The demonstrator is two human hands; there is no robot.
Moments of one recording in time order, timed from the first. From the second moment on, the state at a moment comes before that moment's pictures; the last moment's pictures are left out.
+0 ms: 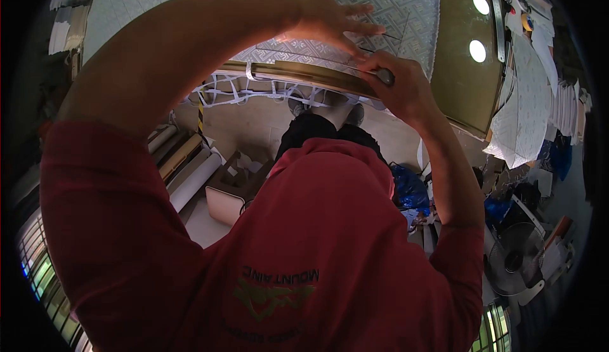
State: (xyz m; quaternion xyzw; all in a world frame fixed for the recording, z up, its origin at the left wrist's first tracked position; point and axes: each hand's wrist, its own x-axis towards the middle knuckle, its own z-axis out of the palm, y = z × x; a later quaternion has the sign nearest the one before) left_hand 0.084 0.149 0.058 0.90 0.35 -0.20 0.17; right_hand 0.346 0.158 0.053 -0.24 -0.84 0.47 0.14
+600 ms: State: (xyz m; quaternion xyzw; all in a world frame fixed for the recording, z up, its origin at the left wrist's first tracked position) left_hand 0.089 0.156 0.066 0.88 0.37 -0.26 0.16; right_hand 0.212 0.098 0.005 -0.14 -0.82 0.49 0.27
